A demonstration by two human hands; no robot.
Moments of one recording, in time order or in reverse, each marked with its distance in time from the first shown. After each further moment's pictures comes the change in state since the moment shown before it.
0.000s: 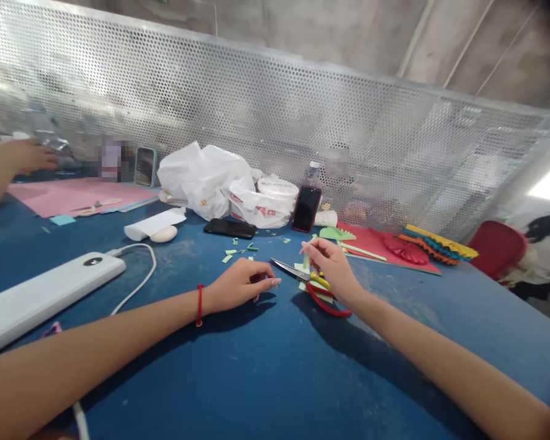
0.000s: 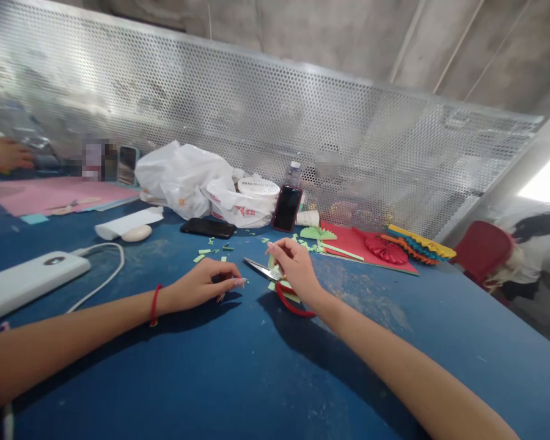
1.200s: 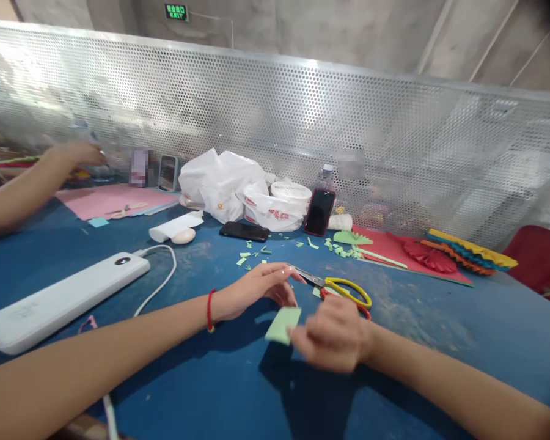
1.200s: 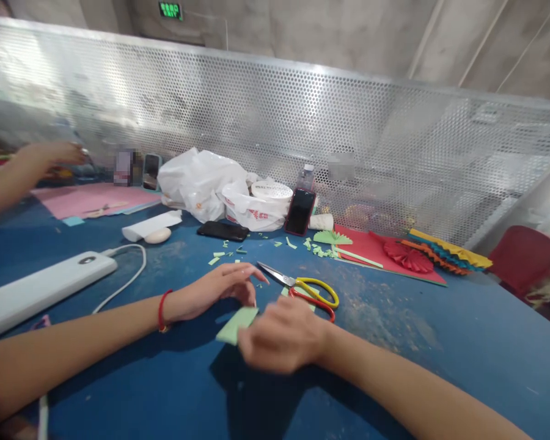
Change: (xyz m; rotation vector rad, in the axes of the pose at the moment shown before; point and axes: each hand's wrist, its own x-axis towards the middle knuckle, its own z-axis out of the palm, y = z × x) left_hand -0.004 0.018 0.008 -0.767 -0.053 -0.228; right_hand -0.045 -0.030 0.014 -0.454 0.189 -1.199
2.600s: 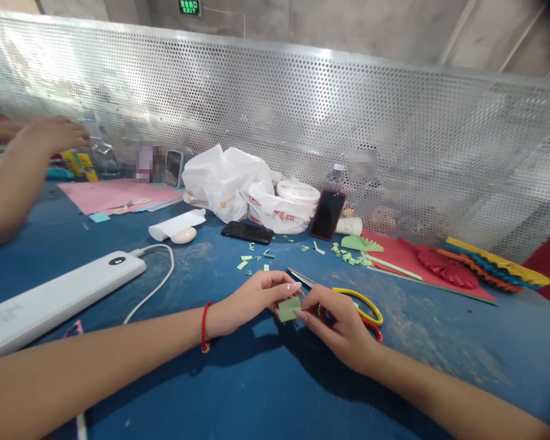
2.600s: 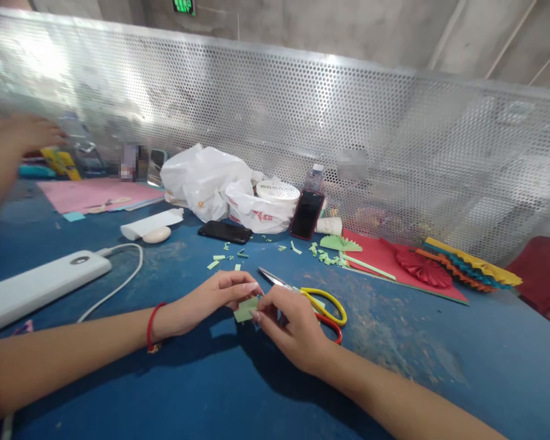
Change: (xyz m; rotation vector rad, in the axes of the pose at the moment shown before) left_hand 0.005 -0.005 -0.001 0.022 0.134 -0.044; right_hand -0.010 0.007 0.013 0.603 -0.213 0.912
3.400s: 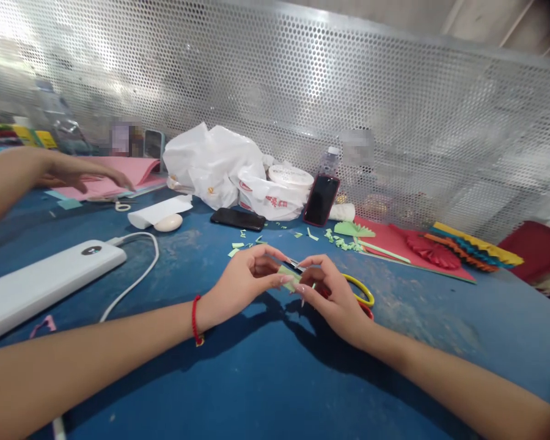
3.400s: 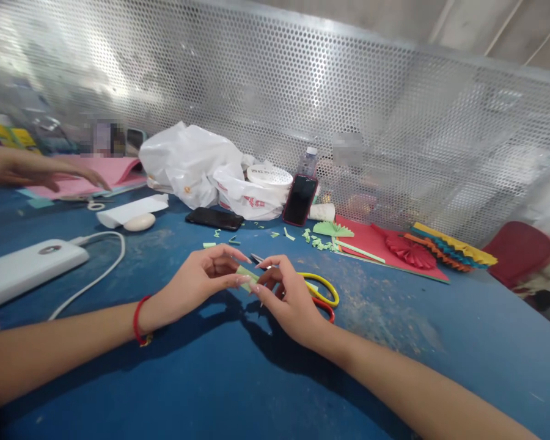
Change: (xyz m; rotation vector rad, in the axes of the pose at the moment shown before) left_hand 0.000 -0.002 -0.002 0.019 0.161 0.183; right_hand 0.002 0.004 0.001 0.323 0.031 0.333
